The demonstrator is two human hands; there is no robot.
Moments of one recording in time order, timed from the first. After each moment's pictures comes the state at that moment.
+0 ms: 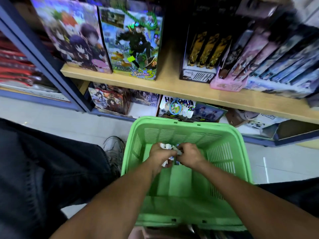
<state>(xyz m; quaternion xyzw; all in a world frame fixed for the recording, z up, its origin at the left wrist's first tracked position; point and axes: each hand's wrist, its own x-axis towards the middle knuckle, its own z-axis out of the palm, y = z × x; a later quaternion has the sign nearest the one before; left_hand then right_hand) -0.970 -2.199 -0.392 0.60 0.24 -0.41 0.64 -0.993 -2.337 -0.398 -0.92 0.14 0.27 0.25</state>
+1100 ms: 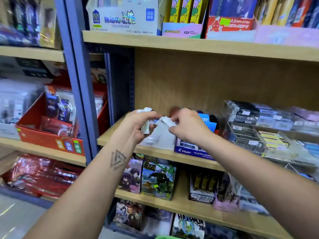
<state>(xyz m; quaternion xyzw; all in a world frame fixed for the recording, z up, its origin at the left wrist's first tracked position) -0.785 -2.085 0.077 0.58 0.04 -0.12 0.80 -0.818 -2.242 0.082 -0.97 0.00 -0.14 0.19</state>
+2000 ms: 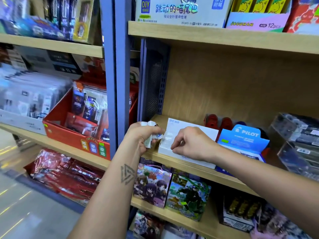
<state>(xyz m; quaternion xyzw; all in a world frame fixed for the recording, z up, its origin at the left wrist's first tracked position) -0.721 -1.996 0.034 0.61 0.10 -0.04 0.78 -0.756 -2.169 0.054 -0.97 -0.17 -0.04 0.18</state>
